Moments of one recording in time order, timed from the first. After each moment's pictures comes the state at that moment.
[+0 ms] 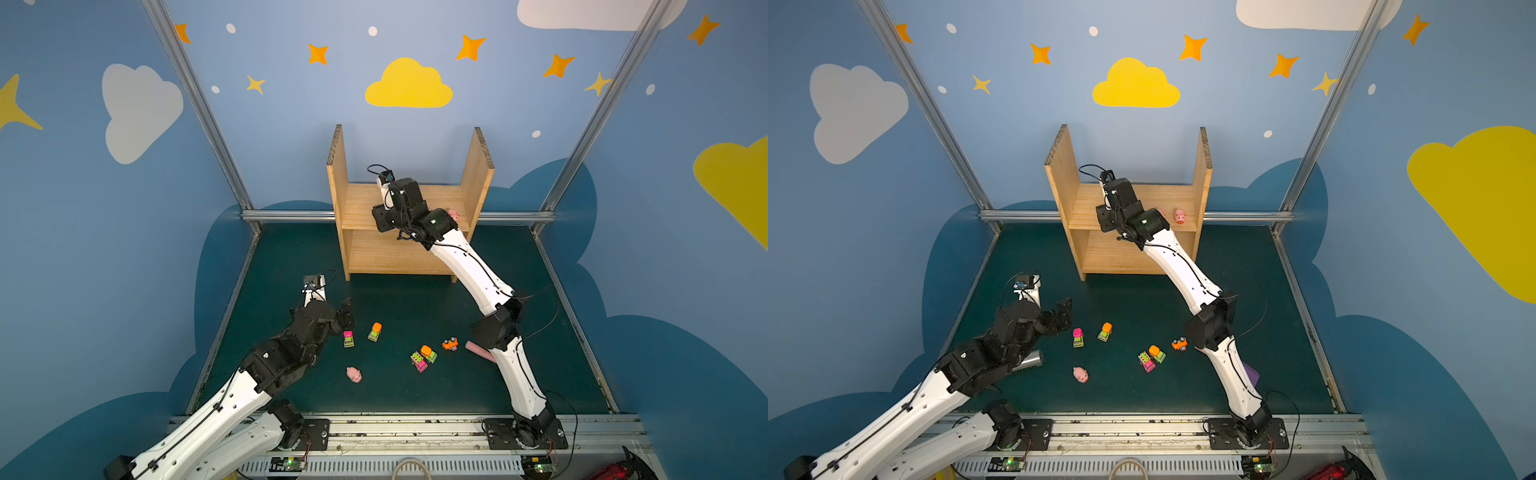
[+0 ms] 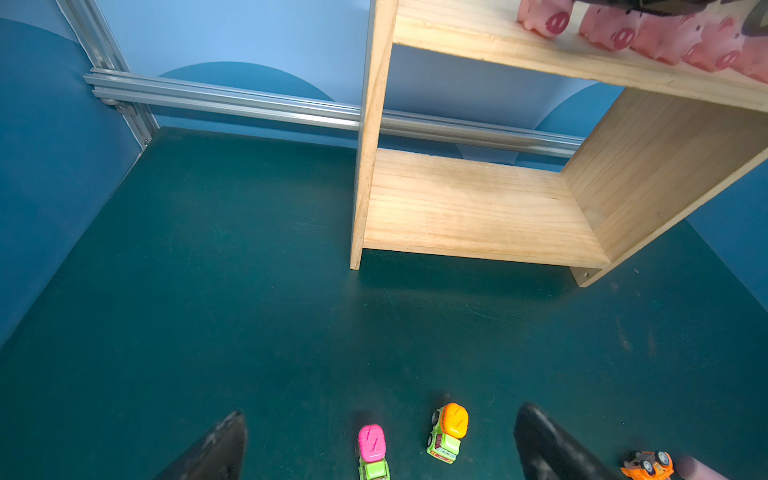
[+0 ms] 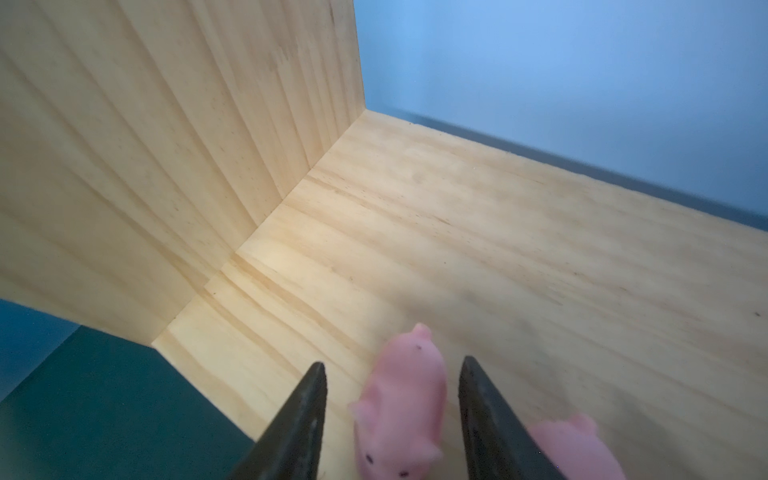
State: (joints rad) left arm -0.70 0.76 0.79 -0.58 -0.53 -0.51; right arm 0.75 2.33 2.65 -0.78 0.16 0.13
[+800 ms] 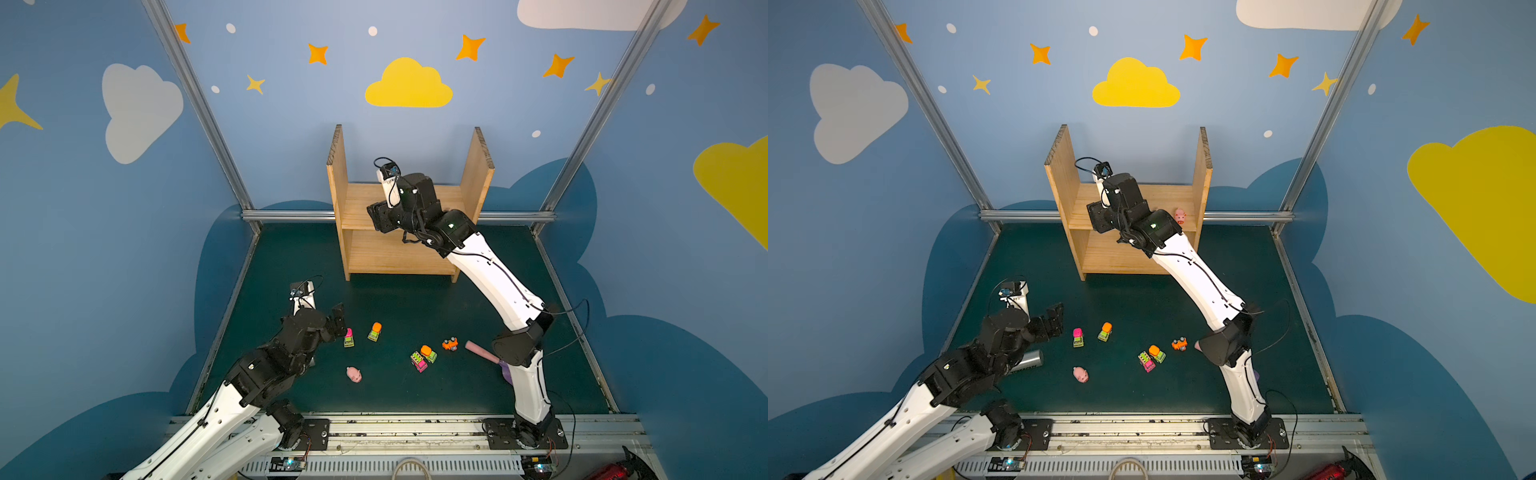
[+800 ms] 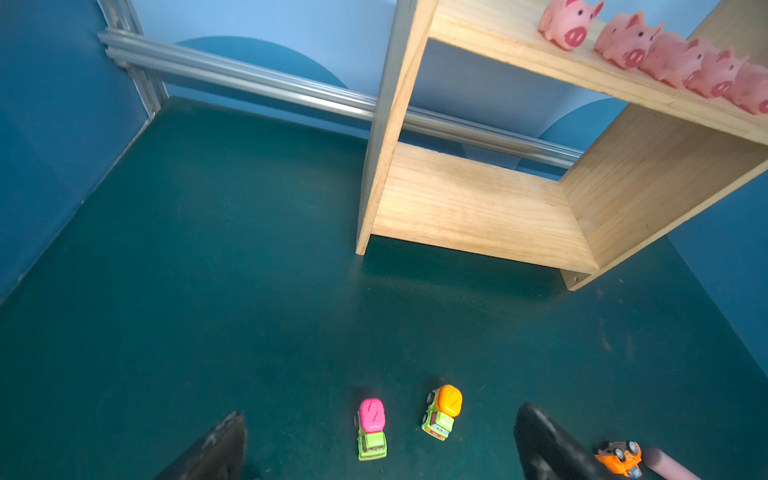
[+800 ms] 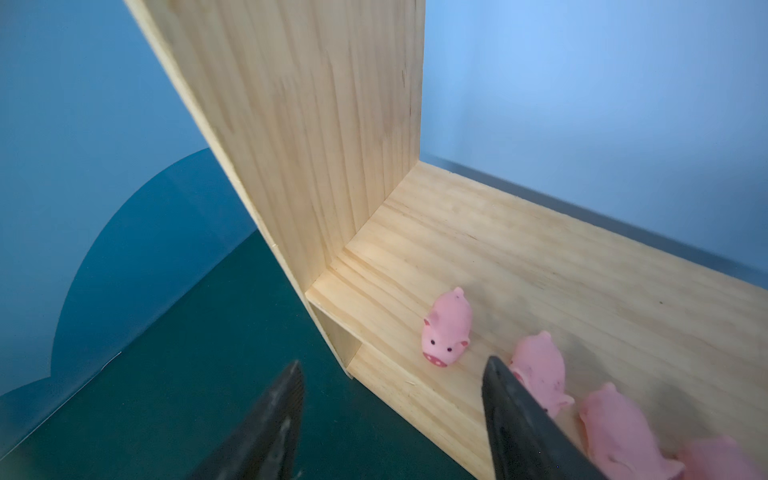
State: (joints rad) left arm -0.70 0.65 0.77 -0.71 -0.51 -0.63; right arm 0.83 2.02 2.39 -0.74 0.16 0.12
